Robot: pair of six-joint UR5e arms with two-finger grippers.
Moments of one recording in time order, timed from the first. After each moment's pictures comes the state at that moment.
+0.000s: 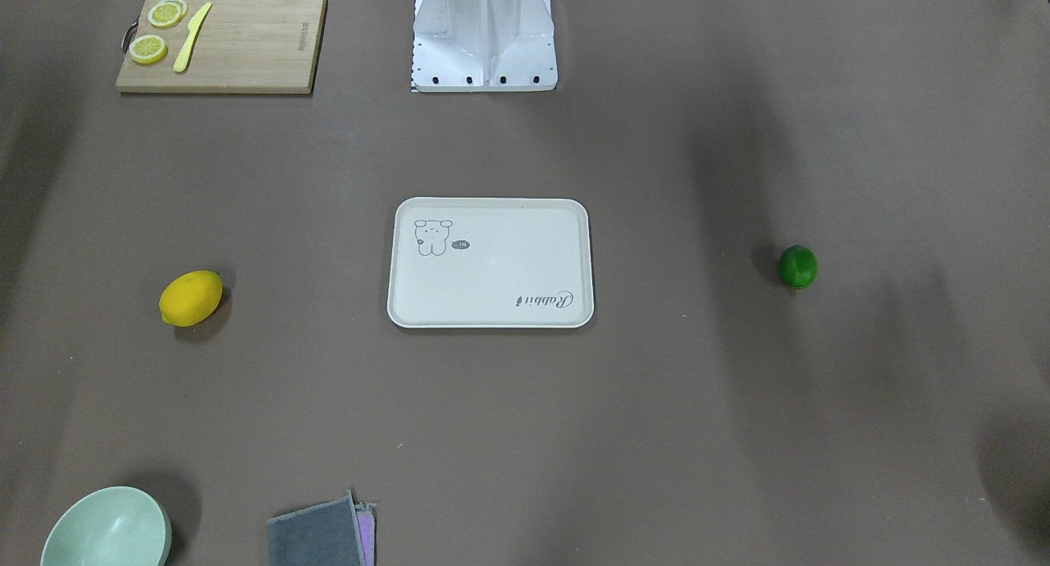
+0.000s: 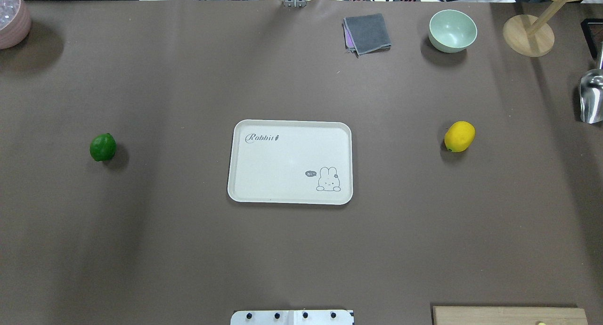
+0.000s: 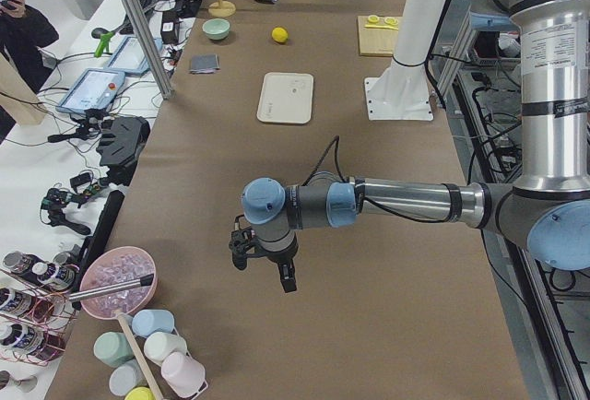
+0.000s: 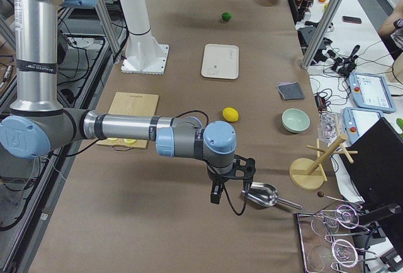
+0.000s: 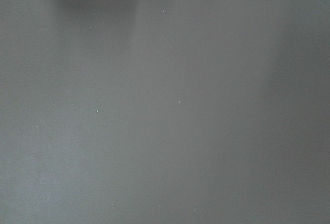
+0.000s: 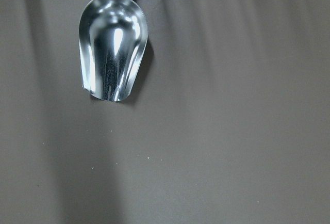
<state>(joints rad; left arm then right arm) -1.54 -1.44 -1.75 -1.39 -2.34 -0.14 1.66 -1.65 1.66 -1.56 2.29 0.14</state>
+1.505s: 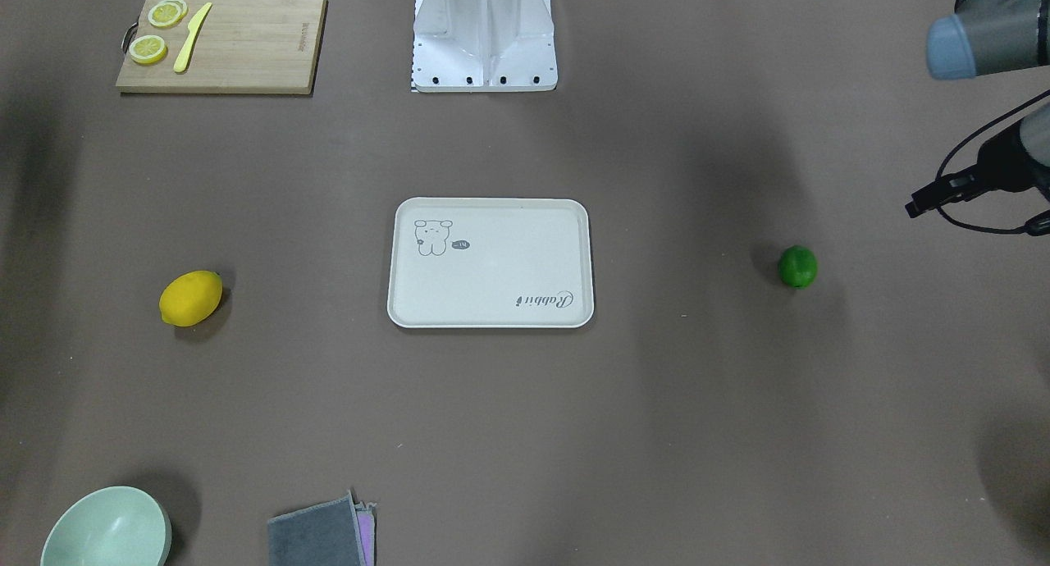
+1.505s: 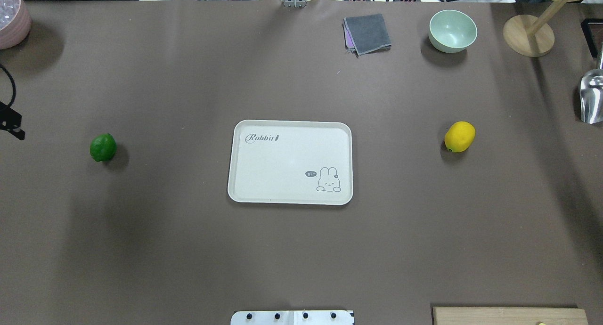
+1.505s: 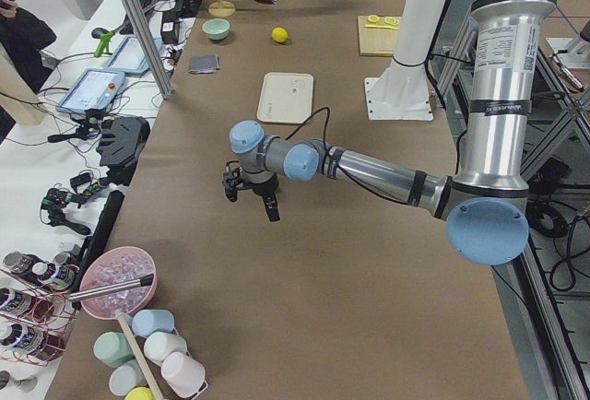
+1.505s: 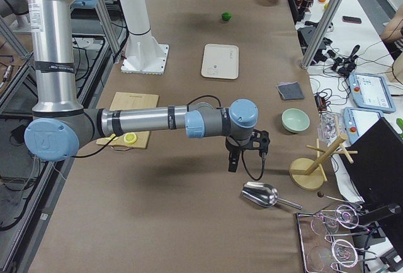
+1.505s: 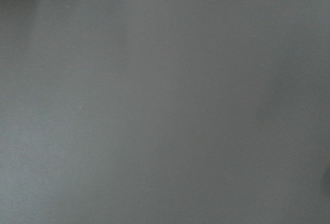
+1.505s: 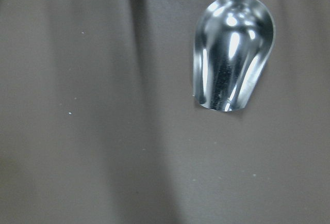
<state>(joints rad) -1.16 -1.64 -1.77 -1.55 -2.35 -0.71 1.46 -1.52 1.67 -1.55 2.39 0.31</state>
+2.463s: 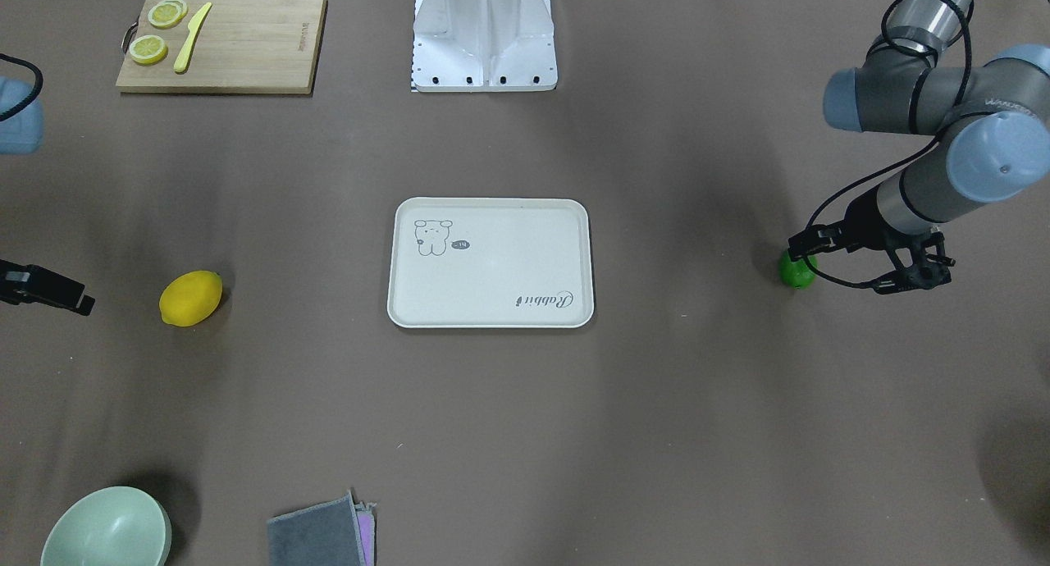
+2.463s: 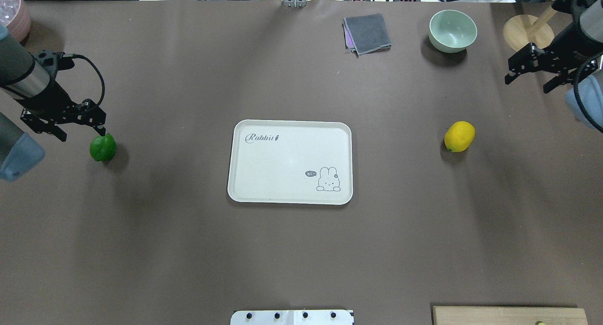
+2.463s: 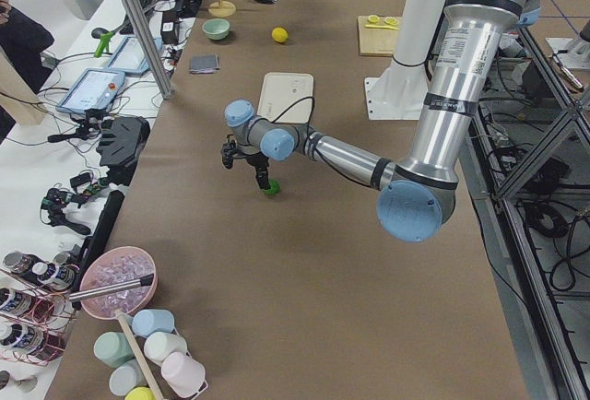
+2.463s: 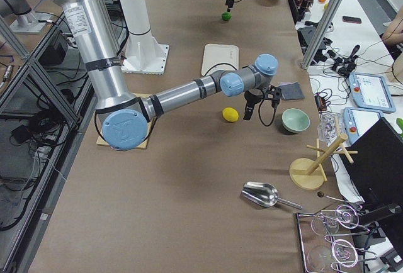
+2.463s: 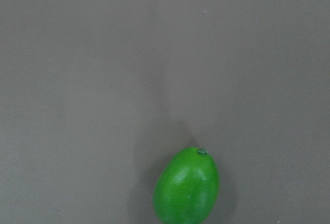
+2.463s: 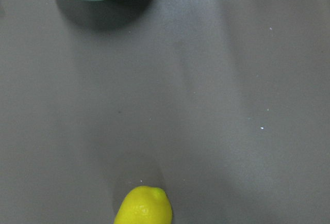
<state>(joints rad) -0.98 -1.82 -1.61 -1.72 -2.33 -0.83 1.17 -1.24 1.60 -1.55 2.39 0.81</state>
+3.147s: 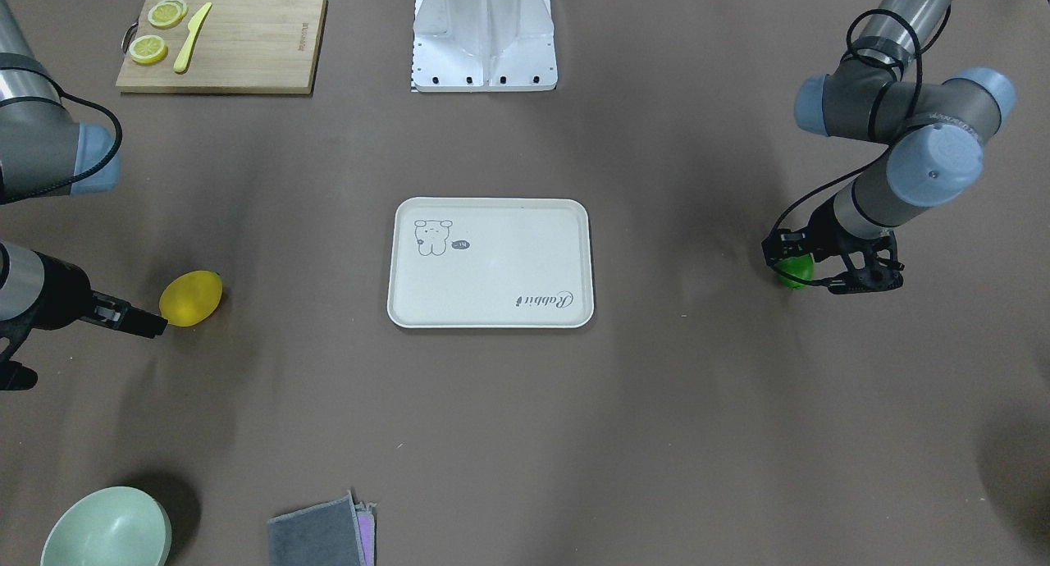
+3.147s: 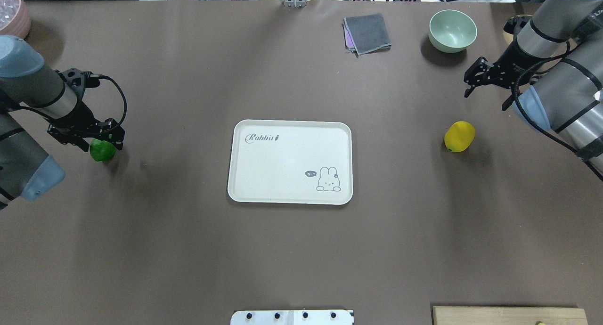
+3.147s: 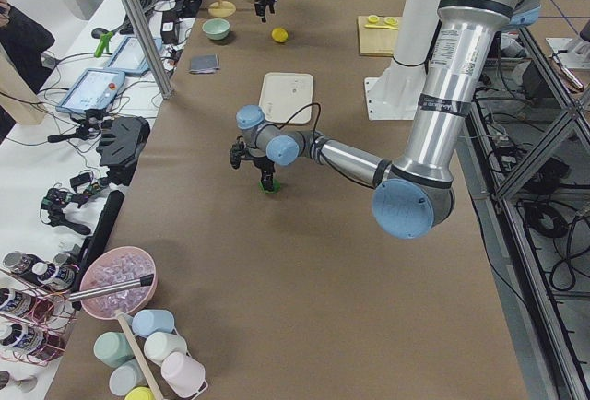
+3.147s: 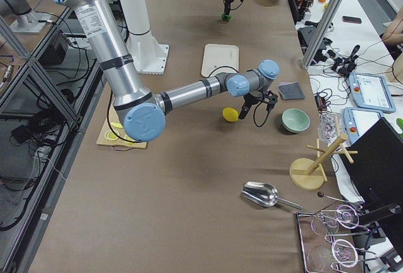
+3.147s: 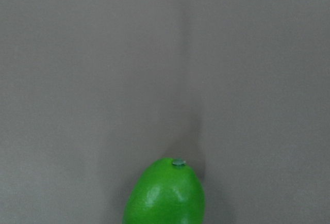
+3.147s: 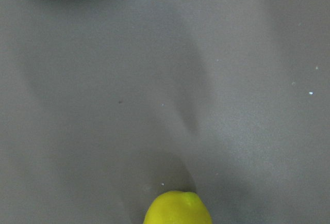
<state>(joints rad) -0.91 -1.81 -1.58 -1.80 -2.25 -0.83 1.07 -1.17 1.47 -1.55 2.40 0.95</state>
